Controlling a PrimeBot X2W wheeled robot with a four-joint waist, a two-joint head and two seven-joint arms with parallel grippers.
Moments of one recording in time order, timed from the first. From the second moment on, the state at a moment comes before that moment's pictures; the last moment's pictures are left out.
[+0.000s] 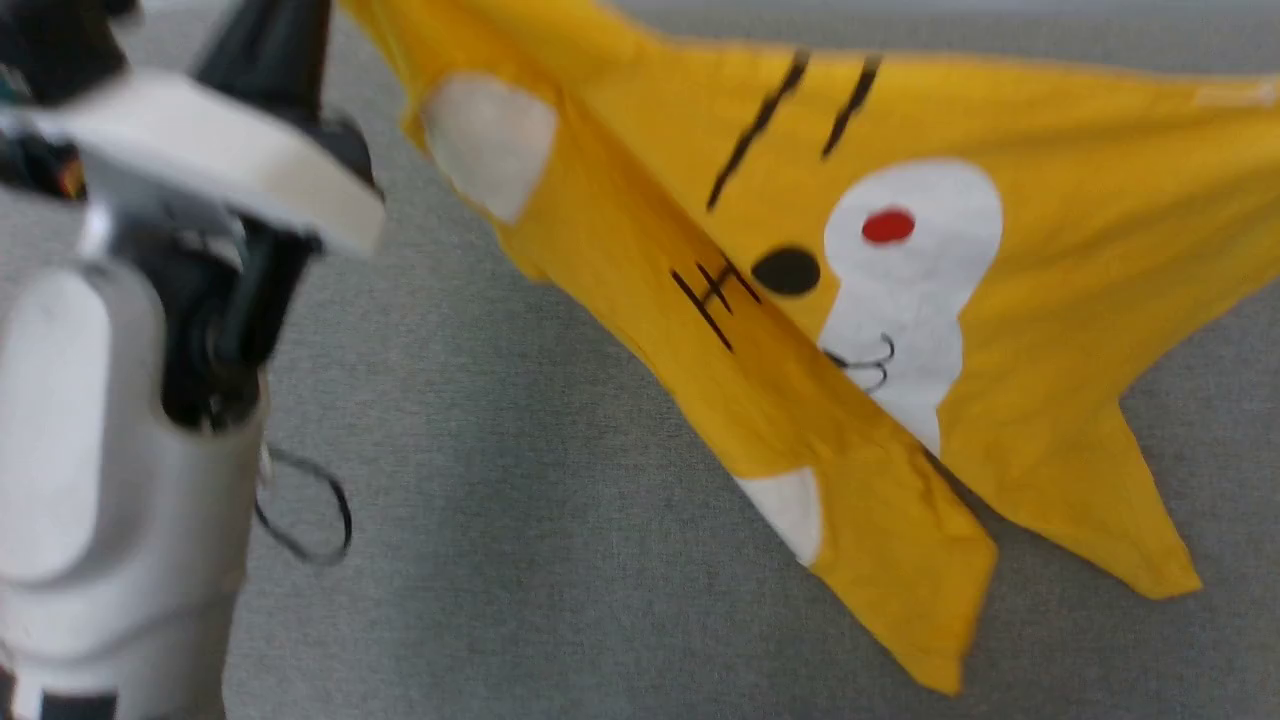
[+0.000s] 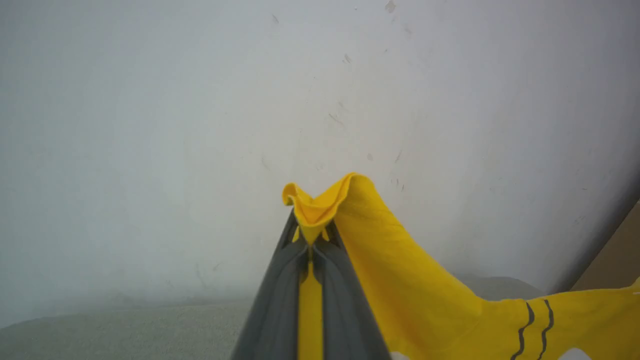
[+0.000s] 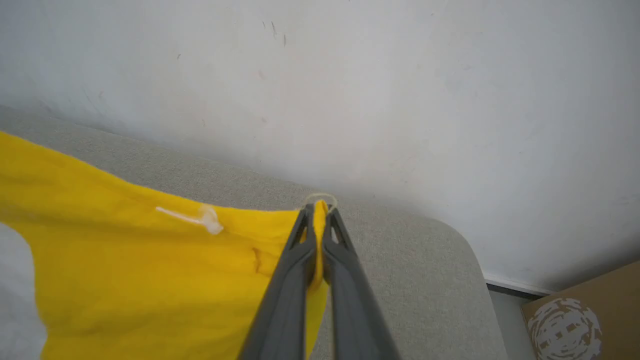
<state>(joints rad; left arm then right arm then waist) -0.70 0.30 -0.16 -0.13 -0.54 0.07 0.27 -0.51 -0.46 -0.14 -0.21 0.32 0.13 0.68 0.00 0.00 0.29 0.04</state>
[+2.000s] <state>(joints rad) -0.17 0.37 -0.29 0.19 -0.51 0.03 0.19 -0.36 -0.45 0.13 0.18 0.38 0.13 0.28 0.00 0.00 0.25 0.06</state>
